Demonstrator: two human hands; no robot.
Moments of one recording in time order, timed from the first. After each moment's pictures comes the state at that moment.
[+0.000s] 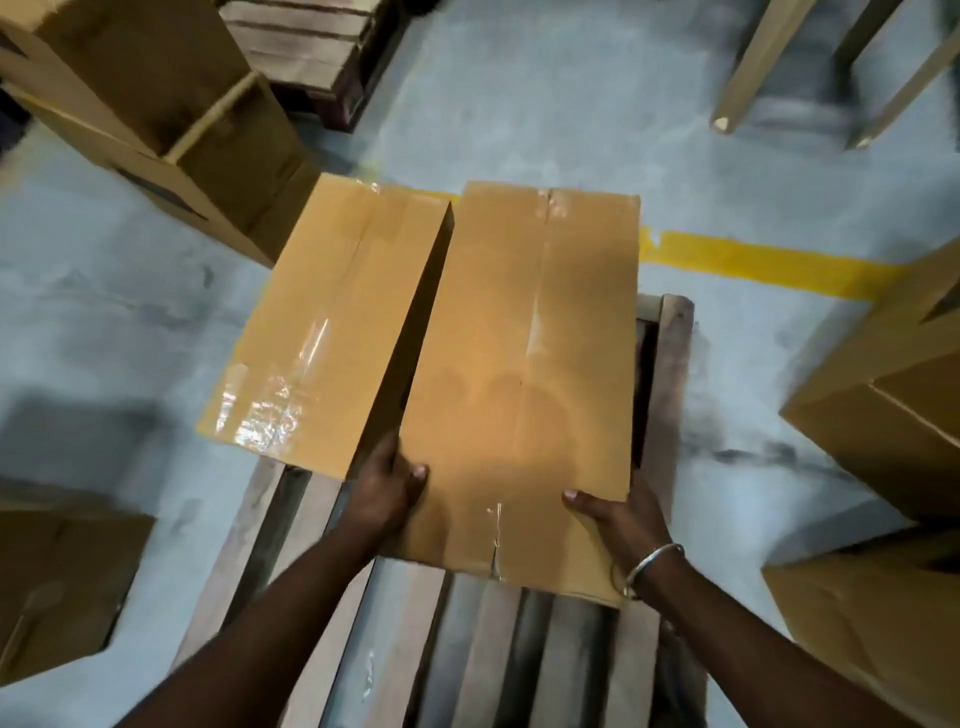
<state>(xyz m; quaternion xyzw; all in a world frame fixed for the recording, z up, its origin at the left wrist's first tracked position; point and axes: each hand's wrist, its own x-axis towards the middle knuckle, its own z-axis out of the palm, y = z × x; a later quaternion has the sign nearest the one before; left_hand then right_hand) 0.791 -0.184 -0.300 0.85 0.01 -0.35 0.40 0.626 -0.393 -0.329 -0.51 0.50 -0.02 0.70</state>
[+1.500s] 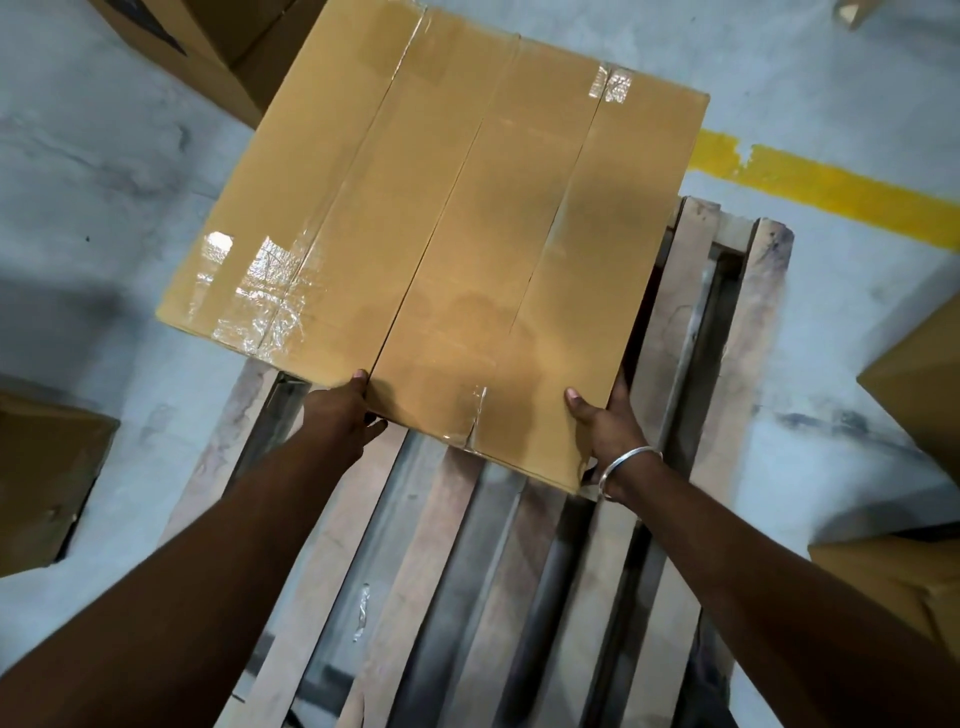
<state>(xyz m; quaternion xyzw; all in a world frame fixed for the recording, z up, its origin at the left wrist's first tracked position) 0.868 -0.105 -0.457 0.66 0.42 -0.26 0.57 0.713 -0.334 -0.480 -0.51 0.48 -0.03 0.71</state>
